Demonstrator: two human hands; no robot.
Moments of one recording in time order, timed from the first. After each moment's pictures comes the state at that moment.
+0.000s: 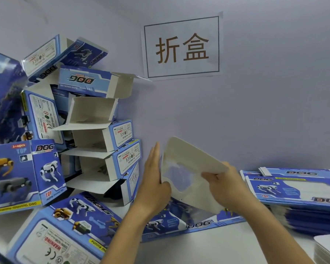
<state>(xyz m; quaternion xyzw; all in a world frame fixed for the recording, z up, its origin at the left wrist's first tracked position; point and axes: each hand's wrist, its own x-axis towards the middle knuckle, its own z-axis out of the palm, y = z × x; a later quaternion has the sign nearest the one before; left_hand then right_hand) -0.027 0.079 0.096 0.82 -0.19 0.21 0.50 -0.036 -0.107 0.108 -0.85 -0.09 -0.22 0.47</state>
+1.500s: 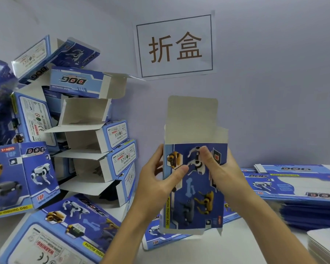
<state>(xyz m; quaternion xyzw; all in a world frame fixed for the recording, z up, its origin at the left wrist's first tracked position) -0.044 0.063 0.103 0.69 -0.28 0.21 0.63 -0.027 -0.112 0.107 -0.66 -0.17 -0.23 0.69</state>
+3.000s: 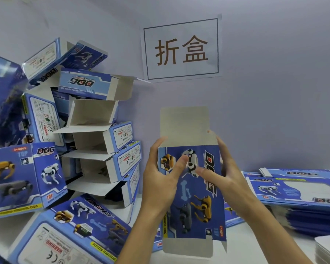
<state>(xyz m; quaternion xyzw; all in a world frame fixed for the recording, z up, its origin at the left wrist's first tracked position) -0.035 0.056 0.107 0.64 -0.23 0.30 0.67 -0.035 -0.110 0.105 -0.67 -0.29 -0.22 0.64</state>
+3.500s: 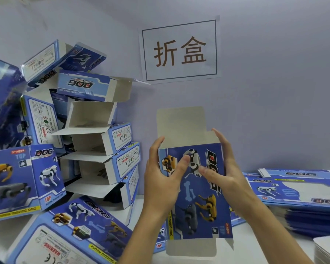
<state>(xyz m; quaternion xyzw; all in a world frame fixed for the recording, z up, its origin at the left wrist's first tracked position) -0.042 0.050 0.113 0.66 -0.22 0.31 0.64 -0.033 -0.112 0.107 -0.63 -0.34 -0.22 0.67</state>
